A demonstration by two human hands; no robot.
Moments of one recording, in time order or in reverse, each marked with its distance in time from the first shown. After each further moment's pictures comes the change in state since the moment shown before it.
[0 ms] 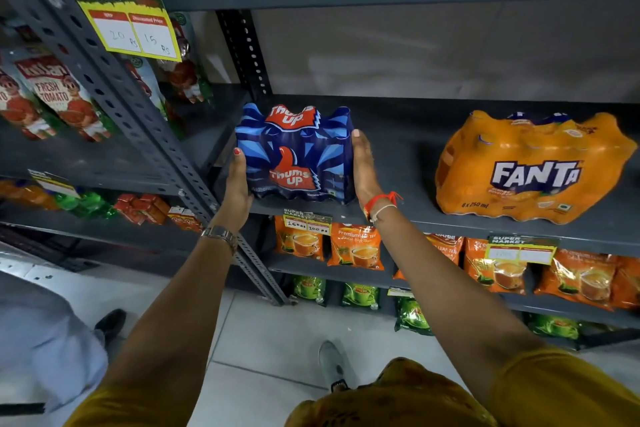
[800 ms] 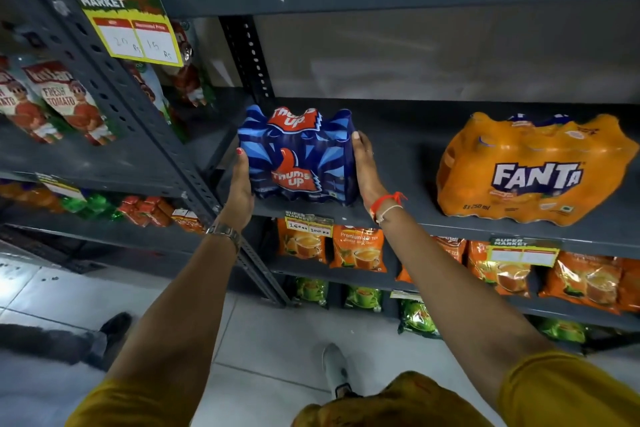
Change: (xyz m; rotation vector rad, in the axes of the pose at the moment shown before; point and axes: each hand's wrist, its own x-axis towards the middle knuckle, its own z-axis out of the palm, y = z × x) left_hand 0.007 -0.001 0.009 0.002 0.042 -0.014; right_hand 0.004 -0.003 -0.009 -0.043 -0.058 -0.002
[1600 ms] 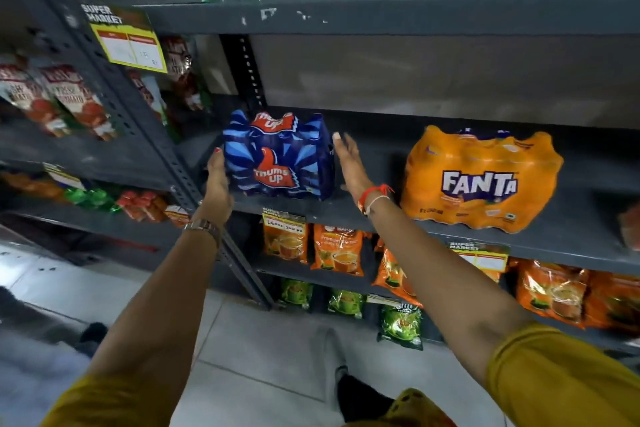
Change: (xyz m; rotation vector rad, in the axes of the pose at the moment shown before) left_hand -0.020 0.007 0.000 -0.030 0.157 -0.046; right_hand -0.035 -0.043 -0.040 -0.088 -0.123 0.047
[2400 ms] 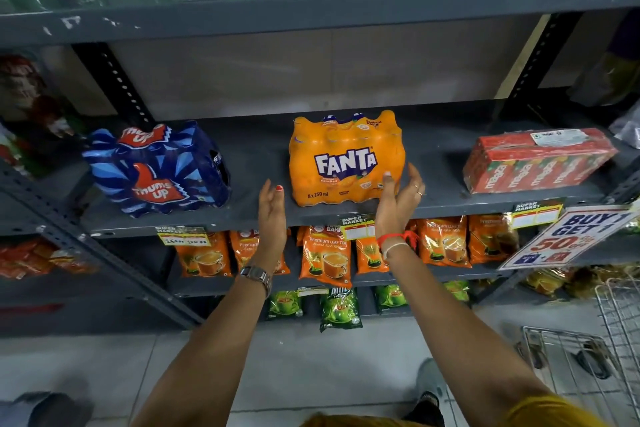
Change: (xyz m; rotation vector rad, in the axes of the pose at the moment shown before) left_hand -0.181 -0.108 0.192 0.189 -0.392 0.225; right_hand -0.128 0.049 -0.202 0.012 0.948 -0.256
